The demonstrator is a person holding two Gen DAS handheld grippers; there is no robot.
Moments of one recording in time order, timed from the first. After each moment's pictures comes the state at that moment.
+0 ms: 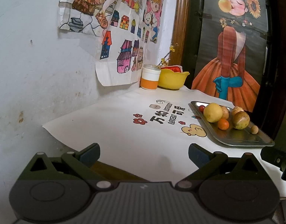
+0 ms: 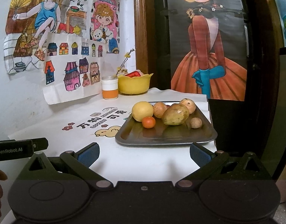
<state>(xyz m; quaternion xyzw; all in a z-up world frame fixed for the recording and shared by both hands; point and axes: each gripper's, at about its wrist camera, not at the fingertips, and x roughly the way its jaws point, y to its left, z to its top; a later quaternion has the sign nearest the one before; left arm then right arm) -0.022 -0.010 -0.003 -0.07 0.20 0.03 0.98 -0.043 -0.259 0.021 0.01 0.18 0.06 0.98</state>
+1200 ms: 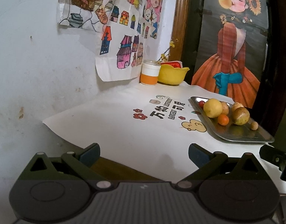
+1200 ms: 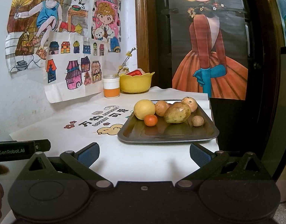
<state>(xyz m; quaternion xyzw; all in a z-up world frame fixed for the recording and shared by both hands) -0.023 -0.009 -0.005 -0.07 0.21 0.03 0.97 -0.043 -0.258 0.020 0.01 0.18 0.06 0.98</state>
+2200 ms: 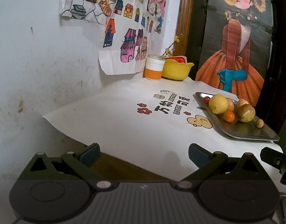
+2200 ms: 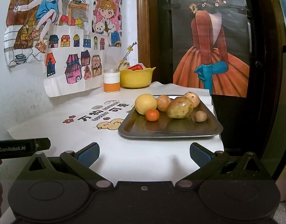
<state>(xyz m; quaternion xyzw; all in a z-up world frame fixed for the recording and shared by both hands) -0.015 -0.005 -0.012 -0.08 0.23 0.04 0.97 -0.038 -0.253 0.010 0.00 0.19 0.06 0.98</state>
